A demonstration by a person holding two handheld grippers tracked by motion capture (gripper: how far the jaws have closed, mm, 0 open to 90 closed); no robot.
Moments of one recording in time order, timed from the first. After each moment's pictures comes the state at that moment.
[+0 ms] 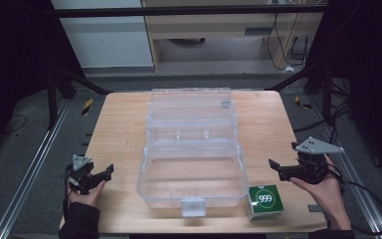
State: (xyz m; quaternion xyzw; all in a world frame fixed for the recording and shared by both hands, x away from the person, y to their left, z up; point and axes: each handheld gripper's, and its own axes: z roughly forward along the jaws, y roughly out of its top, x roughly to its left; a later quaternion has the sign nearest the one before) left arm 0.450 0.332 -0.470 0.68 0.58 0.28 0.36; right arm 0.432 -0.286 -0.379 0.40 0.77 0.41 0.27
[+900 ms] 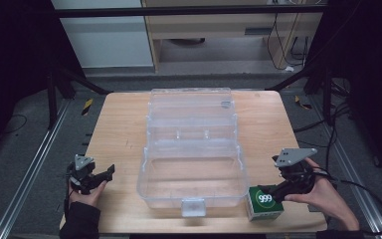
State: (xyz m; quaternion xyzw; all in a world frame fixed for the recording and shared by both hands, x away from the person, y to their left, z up) left arm 0.452 0.329 -0.471 0.69 0.58 0.28 0.35; right arm 0.418 -0.250 -0.373 0.27 0.89 0.33 0.16
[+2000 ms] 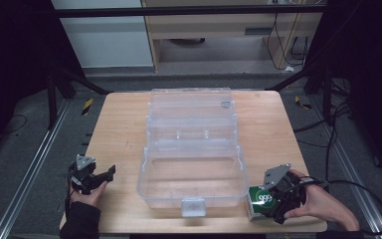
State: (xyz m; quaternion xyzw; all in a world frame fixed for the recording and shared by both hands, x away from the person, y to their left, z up) left arm 0.452 0.328 -0.472 0.69 0.57 0.28 0.34; right arm 0.404 -0.232 -0.405 0.15 0.96 0.21 0.08
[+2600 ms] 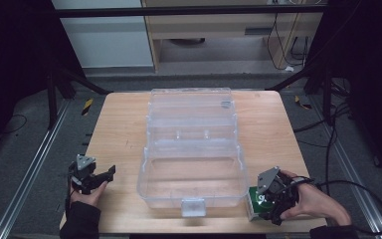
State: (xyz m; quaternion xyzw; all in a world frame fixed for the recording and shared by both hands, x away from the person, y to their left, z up) left arm 0.453 0.328 -0.473 0.69 0.57 0.28 0.34; right arm 0.412 -0.223 -0.423 0.12 0.98 0.17 0.06
